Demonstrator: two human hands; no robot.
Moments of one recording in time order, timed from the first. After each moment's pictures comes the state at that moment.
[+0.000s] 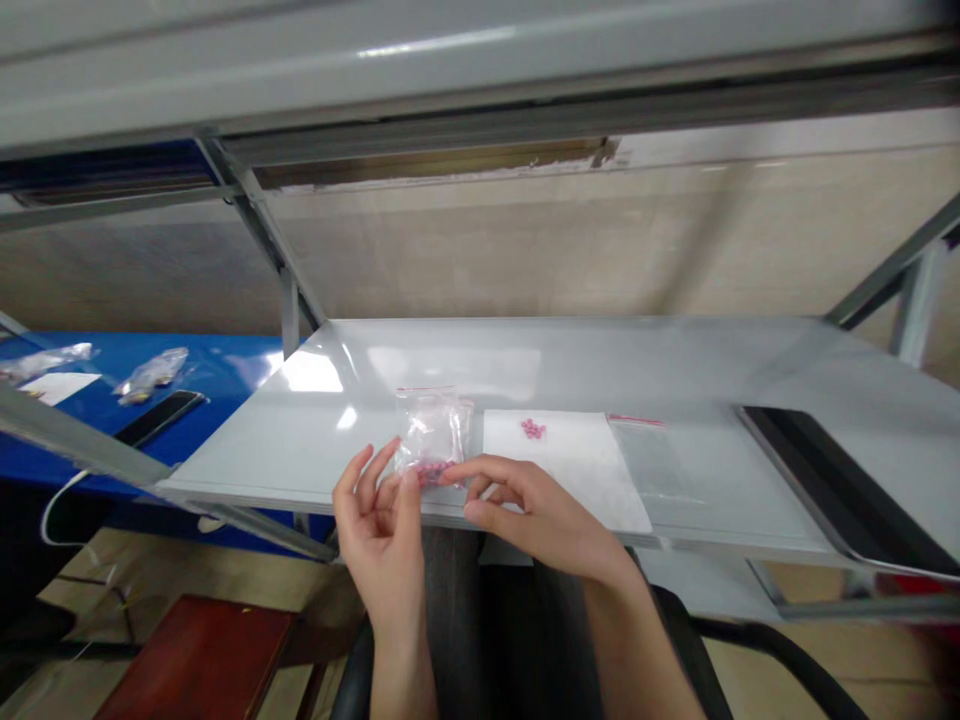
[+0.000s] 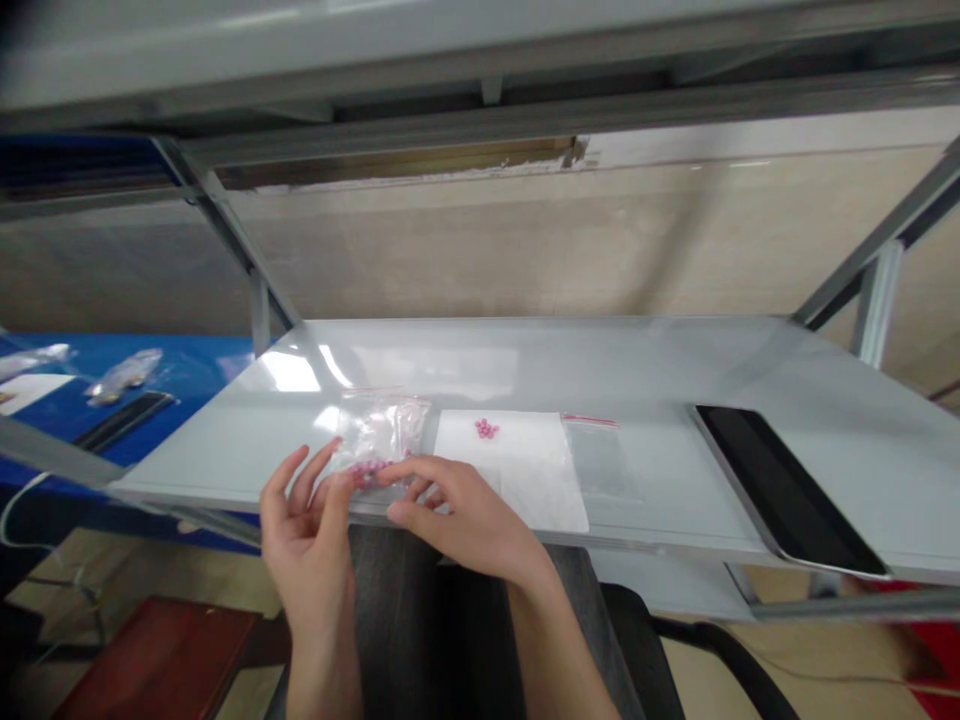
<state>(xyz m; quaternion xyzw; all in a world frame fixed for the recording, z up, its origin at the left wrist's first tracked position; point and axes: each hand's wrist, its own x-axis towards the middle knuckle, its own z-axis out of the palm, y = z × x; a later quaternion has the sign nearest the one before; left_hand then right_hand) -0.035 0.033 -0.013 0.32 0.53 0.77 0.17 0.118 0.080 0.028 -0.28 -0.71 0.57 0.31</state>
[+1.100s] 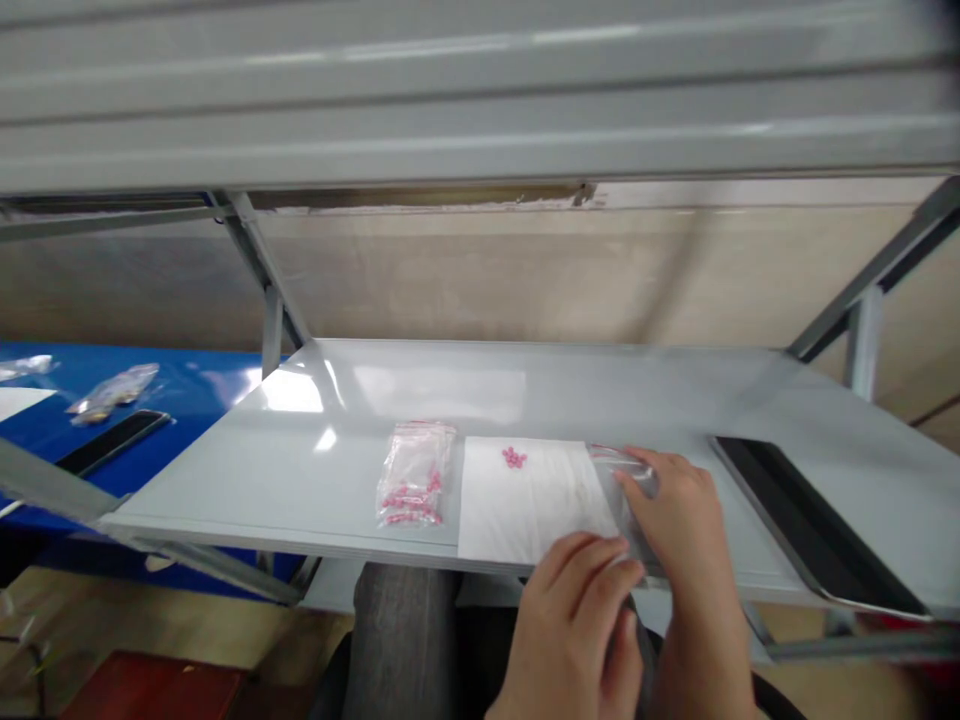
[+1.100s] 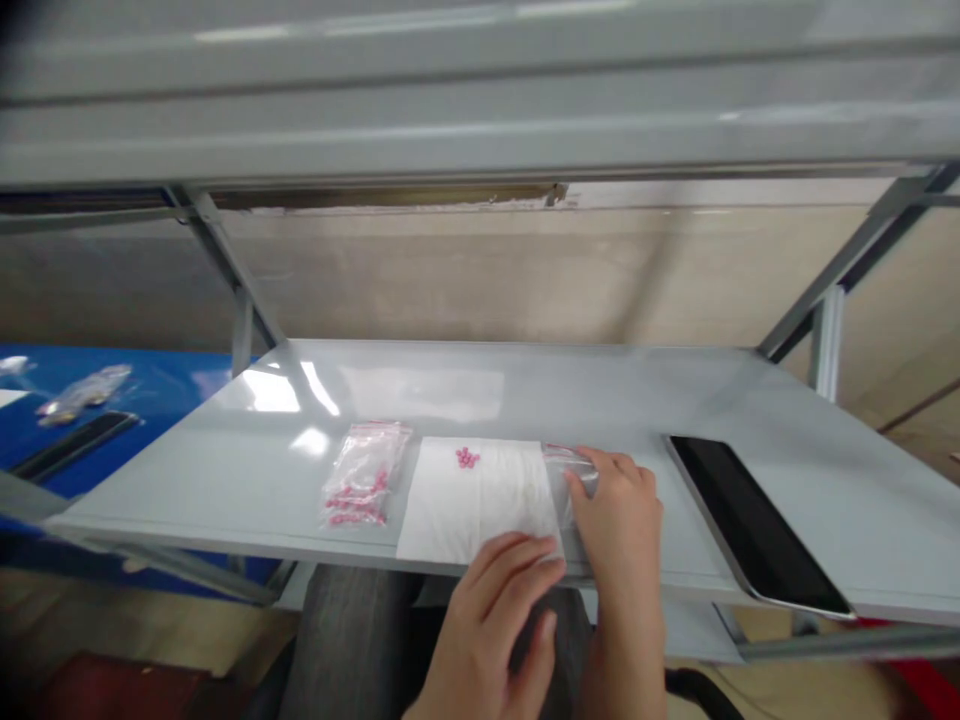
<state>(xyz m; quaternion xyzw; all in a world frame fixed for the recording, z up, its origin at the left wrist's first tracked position) 0.085 0.022 -0.022 0.77 0.34 0.52 0.15 0.264 0.122 -0.033 -0.69 -0.65 -0.09 0.31</state>
